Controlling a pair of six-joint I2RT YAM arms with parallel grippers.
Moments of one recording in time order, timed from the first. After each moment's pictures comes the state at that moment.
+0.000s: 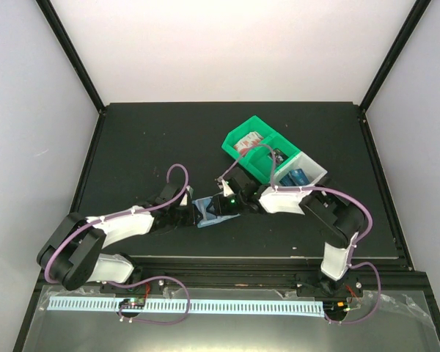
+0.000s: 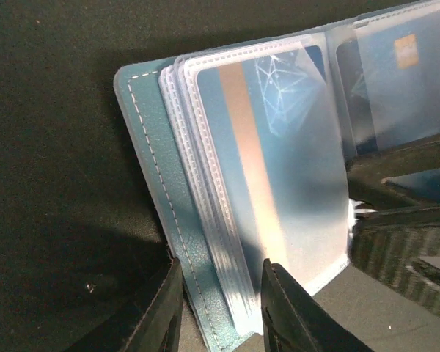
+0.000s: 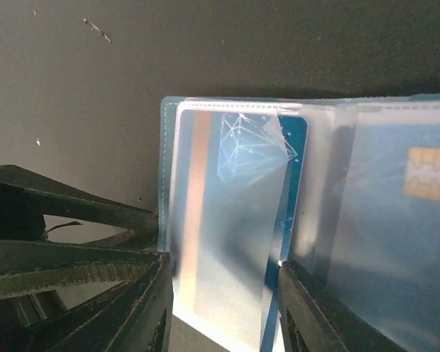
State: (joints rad) left arm -0.57 1.33 0.47 -0.13 0.24 -0.72; right arm 0.84 1.85 0.95 0.01 -0.41 0.69
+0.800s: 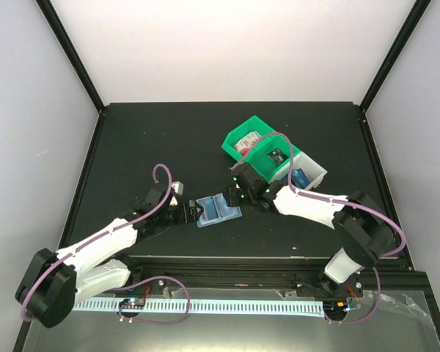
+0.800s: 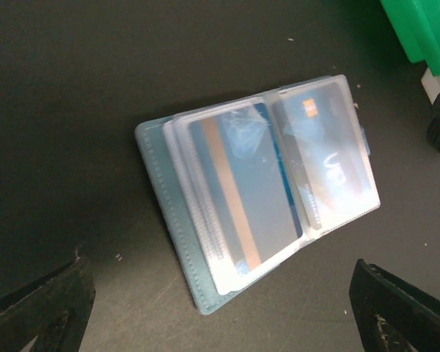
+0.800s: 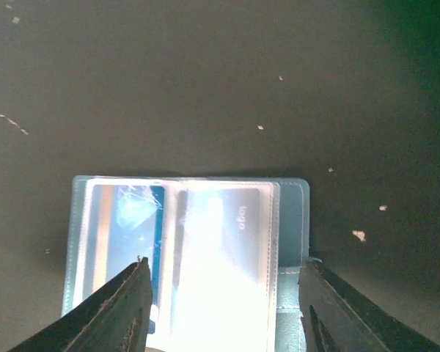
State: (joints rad) left arm -0.56 1.05 0.45 -0.23 0.18 -0.69; right arm 0.84 1.59 0.93 -0.21 0.04 0.58
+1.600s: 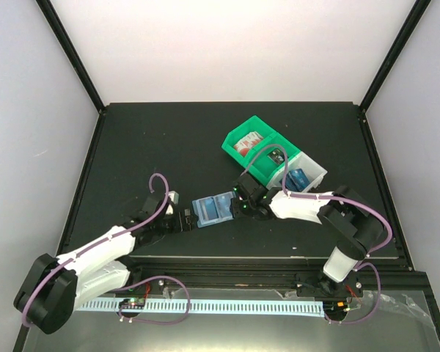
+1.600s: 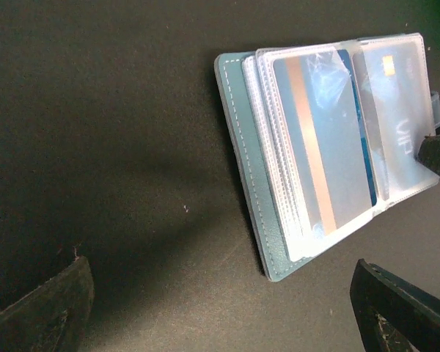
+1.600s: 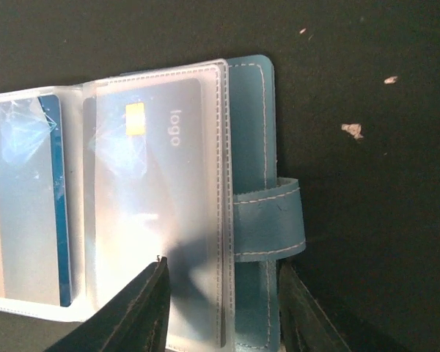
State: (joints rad) left arm -0.52 0.98 0.31 -0.22 0.18 -0.69; right arm 0.84 1.68 0.85 -0.21 -0.01 0.65
